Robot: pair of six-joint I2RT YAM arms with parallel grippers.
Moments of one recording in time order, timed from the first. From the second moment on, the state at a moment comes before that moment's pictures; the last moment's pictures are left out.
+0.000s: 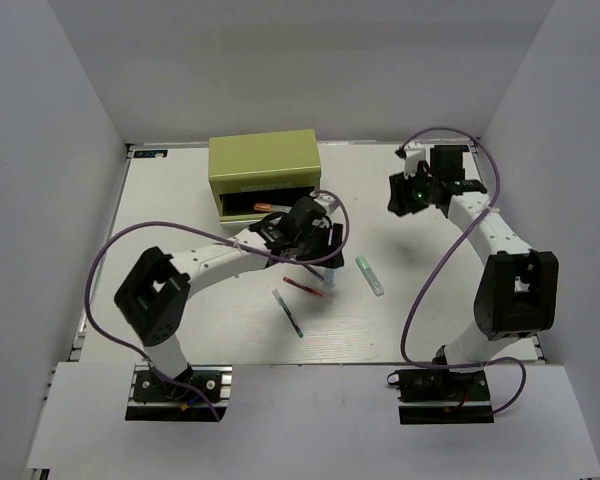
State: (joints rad) left arm -0.84 1.70 1.21 -0.28 0.10 -0.52; right arm 0.12 1.61 1.29 -0.44 -0.37 -0.28
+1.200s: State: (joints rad) left arm -0.92 2.04 1.47 -0.53 -0.14 -0.54; right arm 0.07 1.43 1.02 -0.47 -0.57 -0.26
